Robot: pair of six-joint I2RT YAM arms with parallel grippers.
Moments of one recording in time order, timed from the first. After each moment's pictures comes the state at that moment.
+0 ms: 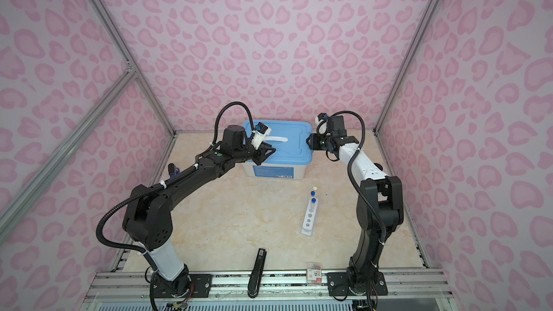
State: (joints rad) left arm -0.52 1.78 1.42 -0.12 0.42 0.10; right arm 0.15 1.86 1.54 -0.41 -0.30 0.16
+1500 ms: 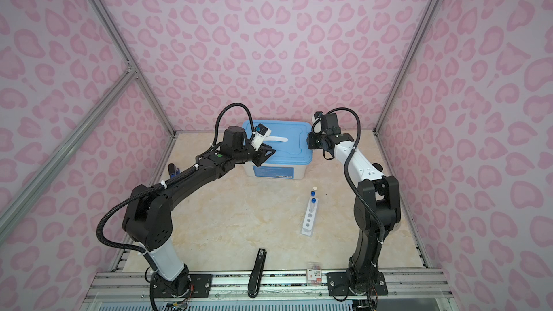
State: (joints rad) left arm -0.52 1.78 1.41 -0.12 0.42 0.10; right arm 0.20 1.87 1.60 -0.49 -0.13 0.13
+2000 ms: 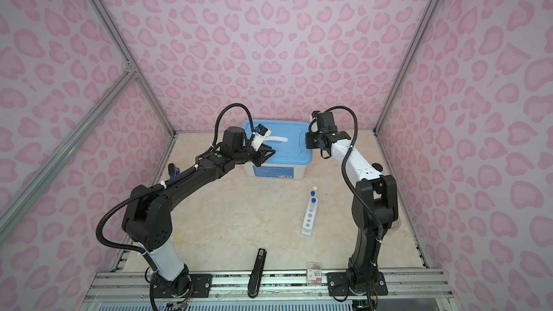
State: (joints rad) left arm -0.52 1.78 1.40 -0.12 0.43 0.10; right arm 0.23 1.89 1.65 -0.54 -0.05 0.13
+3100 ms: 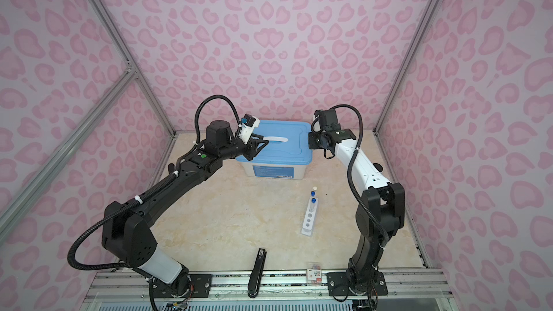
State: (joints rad) left arm -0.48 1.60 1.38 -0.11 0.42 0.06; right arm 0.25 1.79 1.66 -0.66 -0.03 0.13
